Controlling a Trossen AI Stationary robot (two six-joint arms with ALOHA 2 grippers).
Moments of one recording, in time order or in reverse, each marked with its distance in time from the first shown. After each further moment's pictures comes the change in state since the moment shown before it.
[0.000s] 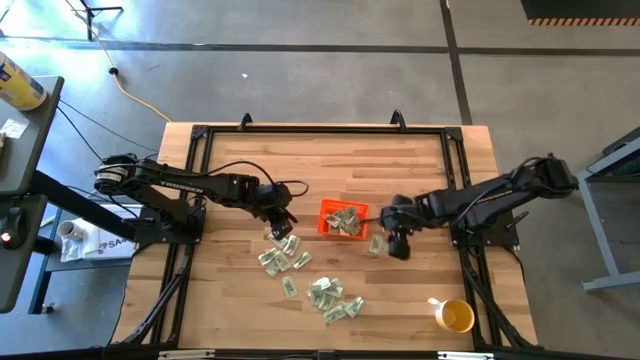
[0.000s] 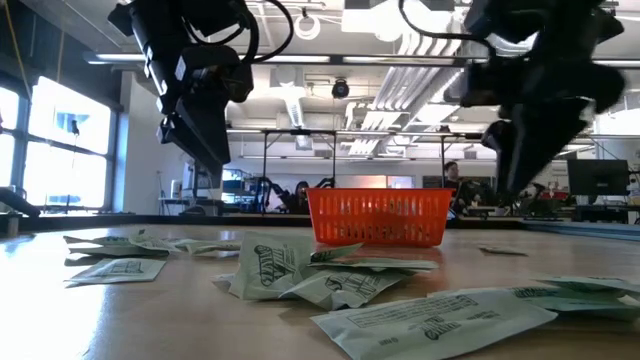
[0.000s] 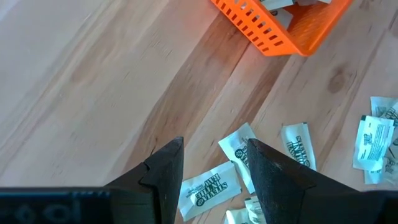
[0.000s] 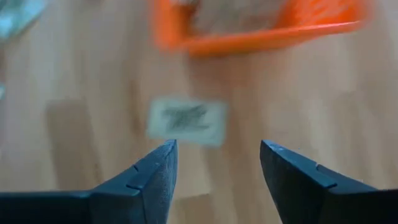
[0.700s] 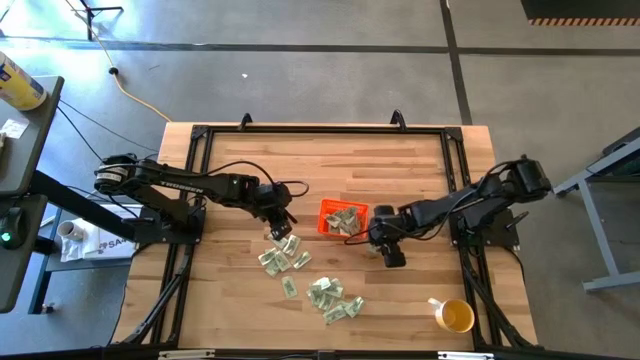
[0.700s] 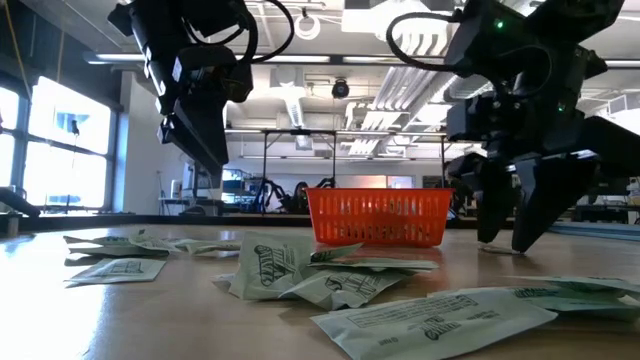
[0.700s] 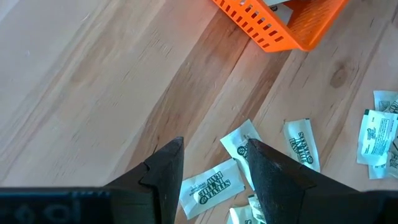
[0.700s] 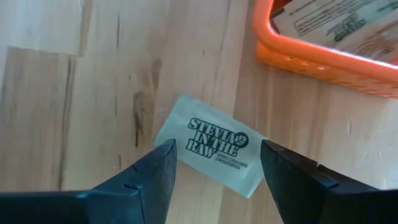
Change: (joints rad) left arm 0.000 0.000 0.000 -0.007 0.003 0.024; right arm 0.020 0.249 -0.012 0.223 -0.033 -0.305
